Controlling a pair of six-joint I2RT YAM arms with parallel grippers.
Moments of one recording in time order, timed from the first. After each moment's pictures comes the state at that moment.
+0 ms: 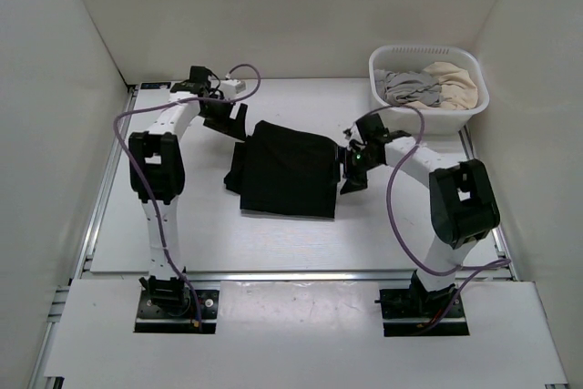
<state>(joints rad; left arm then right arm) -0.10 2.29 1.96 -0.79 0.49 0.34 0.38 1.76 1.10 -0.56 -0.57 0.41</state>
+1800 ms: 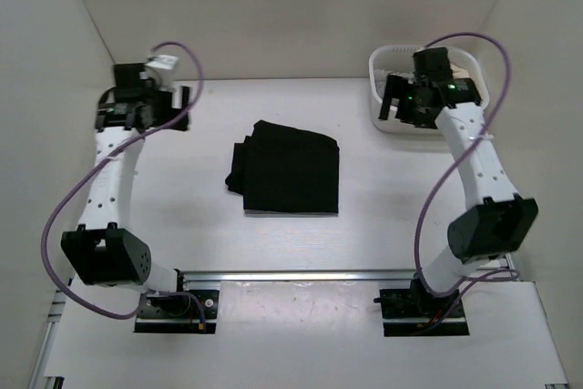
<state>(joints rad) -0.05 1.49 1.55 -0.78 0.18 0.24 0.21 1.67 1.75 -0.97 0.00 0.28</state>
